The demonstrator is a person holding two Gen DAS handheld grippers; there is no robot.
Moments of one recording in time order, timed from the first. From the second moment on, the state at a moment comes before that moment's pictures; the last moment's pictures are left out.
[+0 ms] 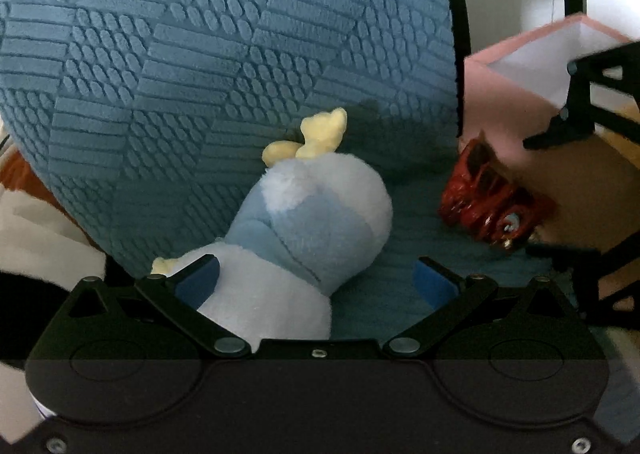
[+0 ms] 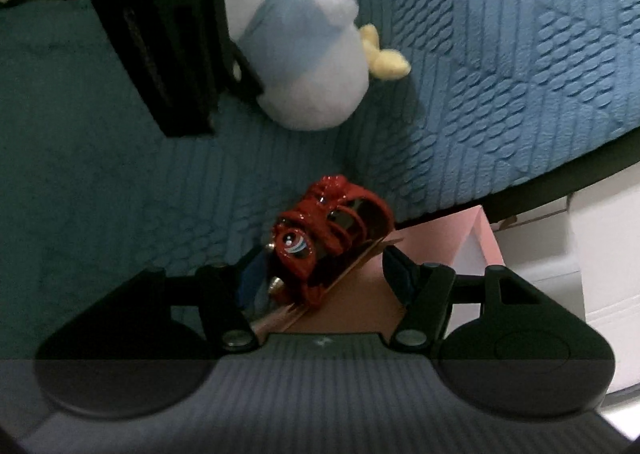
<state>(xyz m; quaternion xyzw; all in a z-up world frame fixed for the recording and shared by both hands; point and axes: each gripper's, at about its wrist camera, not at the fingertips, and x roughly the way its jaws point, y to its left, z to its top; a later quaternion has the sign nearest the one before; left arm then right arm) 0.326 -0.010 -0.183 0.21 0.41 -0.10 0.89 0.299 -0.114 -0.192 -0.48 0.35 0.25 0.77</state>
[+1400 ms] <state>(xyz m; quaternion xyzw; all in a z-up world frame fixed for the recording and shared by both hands) 0.344 -0.001 -0.203 0.38 0.40 -0.01 0.83 0.296 -0.080 -0.242 -0.66 0.36 0.26 0.60</state>
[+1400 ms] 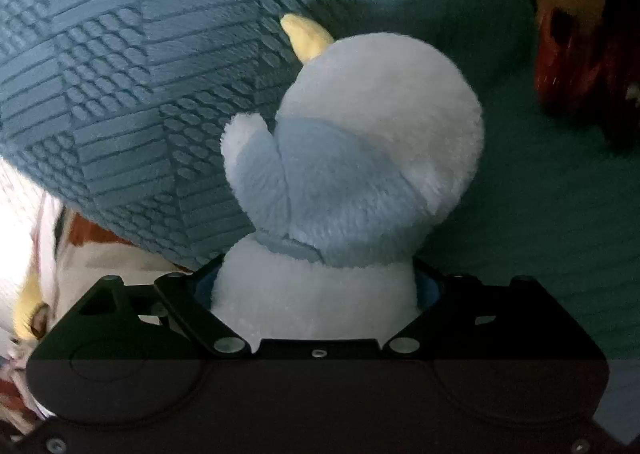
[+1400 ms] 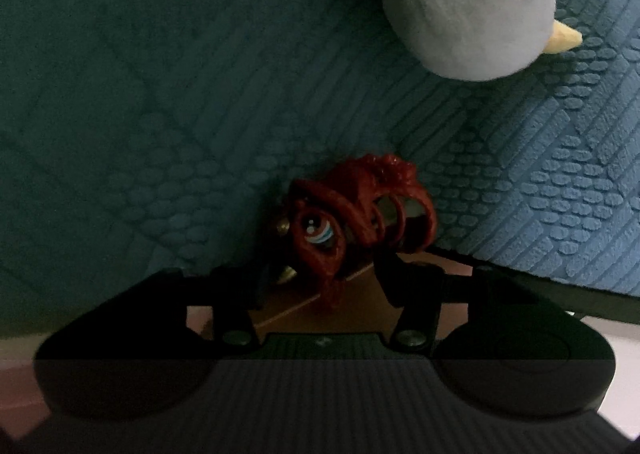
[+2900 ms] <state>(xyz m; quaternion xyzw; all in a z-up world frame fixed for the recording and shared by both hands) 0.250 0.051 -0.165 -0.03 0.49 -0.02 0.87 0.269 -0.085 -0.150 -0.50 0.46 0.33 0.65</state>
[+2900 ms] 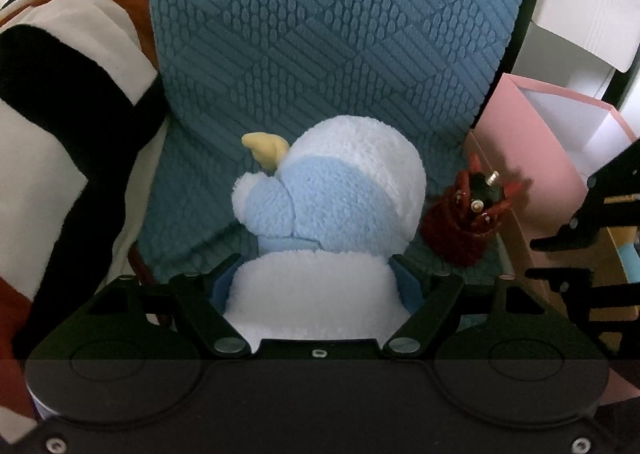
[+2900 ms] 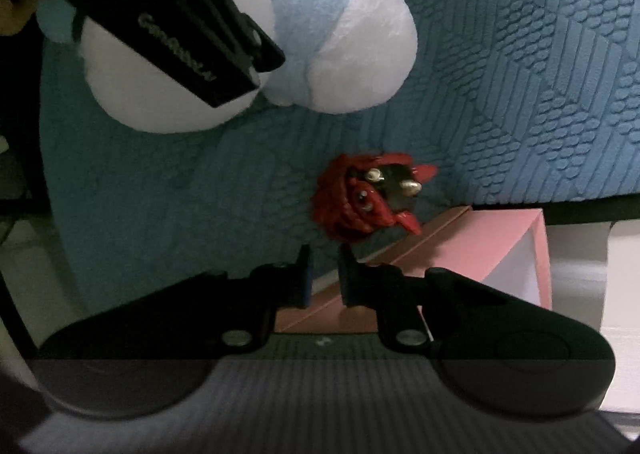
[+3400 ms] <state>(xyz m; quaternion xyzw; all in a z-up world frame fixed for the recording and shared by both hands) 0.254 0.057 -0.171 -0.05 0.49 -0.01 0.87 0.286 -0.124 -0.133 -0.37 0.48 0.30 0.74</state>
